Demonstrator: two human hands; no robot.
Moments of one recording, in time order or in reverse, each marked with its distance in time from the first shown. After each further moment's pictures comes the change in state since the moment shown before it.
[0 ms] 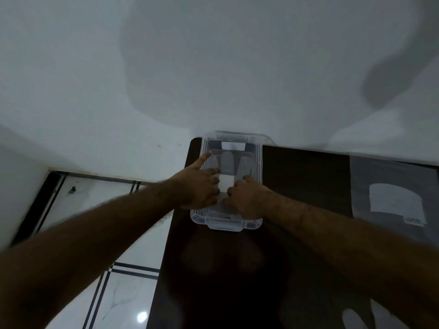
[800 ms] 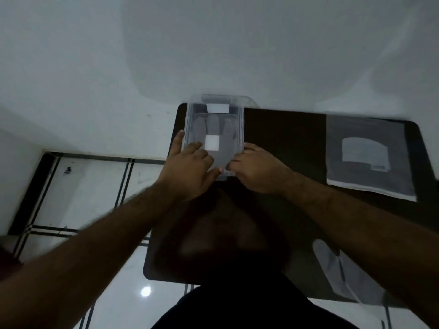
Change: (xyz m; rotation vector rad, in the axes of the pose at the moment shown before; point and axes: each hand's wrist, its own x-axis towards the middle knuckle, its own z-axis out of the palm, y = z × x) left_hand -0.068 0.131 -0.069 -0.351 0.300 -0.523; right_hand -0.115 -0.035 0.035 0.252 0.412 0.089
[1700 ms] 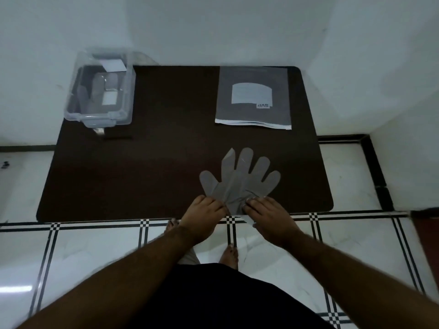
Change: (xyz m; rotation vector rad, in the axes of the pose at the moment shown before) left_hand -0.079 0.435 0.129 -0.166 -0.188 0.340; right_hand -0.468 0.015 0.225 0.057 -0.127 0.317
